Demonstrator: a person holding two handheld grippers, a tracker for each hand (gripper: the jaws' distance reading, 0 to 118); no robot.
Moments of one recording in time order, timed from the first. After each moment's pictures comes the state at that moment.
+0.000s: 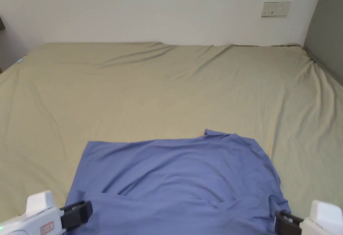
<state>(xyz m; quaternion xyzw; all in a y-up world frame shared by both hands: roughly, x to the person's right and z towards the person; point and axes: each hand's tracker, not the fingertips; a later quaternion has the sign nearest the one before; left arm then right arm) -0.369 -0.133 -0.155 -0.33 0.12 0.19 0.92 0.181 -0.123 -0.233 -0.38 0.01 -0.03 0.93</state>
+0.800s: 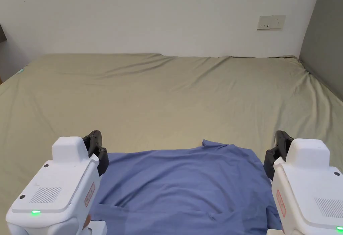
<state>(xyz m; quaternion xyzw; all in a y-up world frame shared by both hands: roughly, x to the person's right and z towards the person) -0.262 -0.019 -0.181 -0.06 0.11 0.03 0.99 0.100 0.001 -0.221 -0.06 0.03 0.04 1.00</state>
